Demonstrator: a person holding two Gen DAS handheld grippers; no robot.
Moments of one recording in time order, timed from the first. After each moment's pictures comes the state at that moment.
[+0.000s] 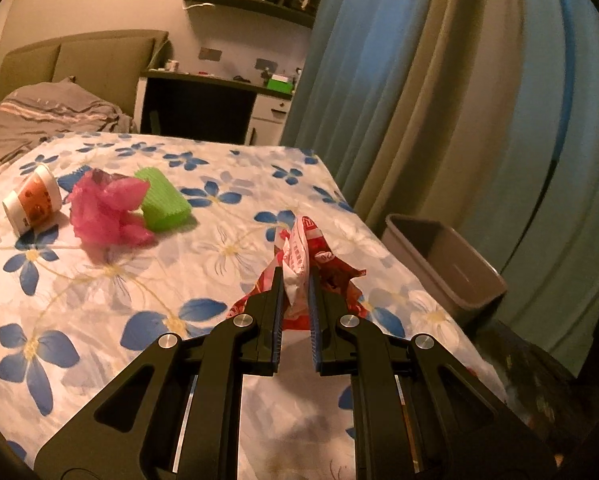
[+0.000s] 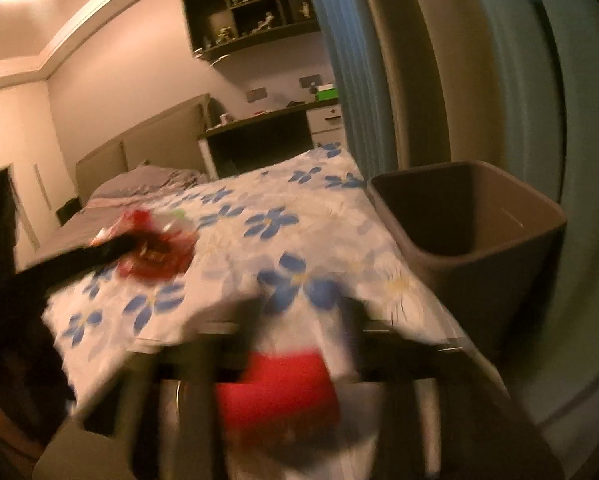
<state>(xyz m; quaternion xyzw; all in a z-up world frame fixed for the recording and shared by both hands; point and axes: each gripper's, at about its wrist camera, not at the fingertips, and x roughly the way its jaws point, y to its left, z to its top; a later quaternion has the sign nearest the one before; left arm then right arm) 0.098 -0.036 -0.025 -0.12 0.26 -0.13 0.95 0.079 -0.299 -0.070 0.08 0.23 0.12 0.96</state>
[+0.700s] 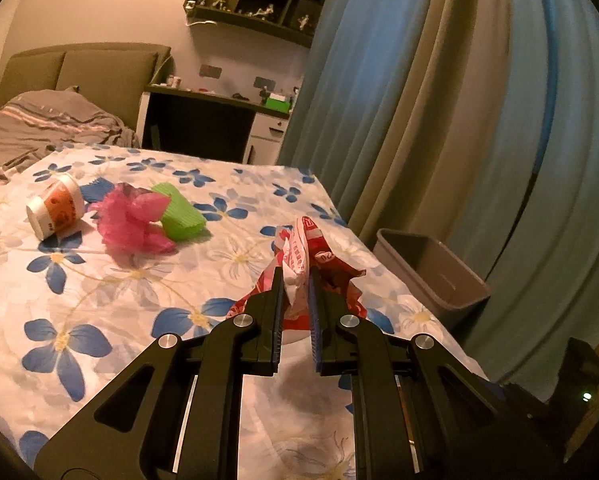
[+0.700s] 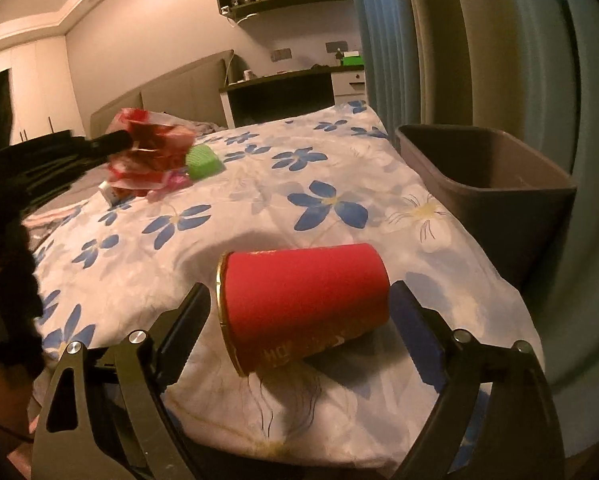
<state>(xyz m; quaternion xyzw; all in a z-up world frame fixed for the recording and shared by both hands) 0.057 -0.007 -0.007 -0.13 0.22 -0.13 0.96 0.053 -0.266 -0.101 0.04 0.28 0.15 0.95</state>
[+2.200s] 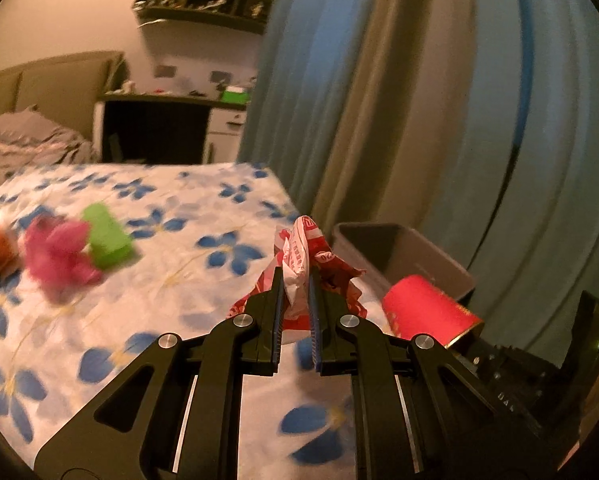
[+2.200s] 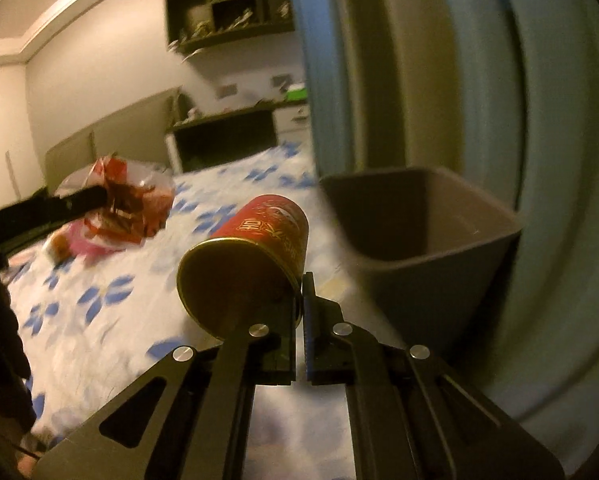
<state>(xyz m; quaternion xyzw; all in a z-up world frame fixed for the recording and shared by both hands) 0.112 -0.092 0.003 -0.08 0.23 -0.20 0.95 0.095 -0.340 -0.067 0.06 0.22 0.05 0.97</state>
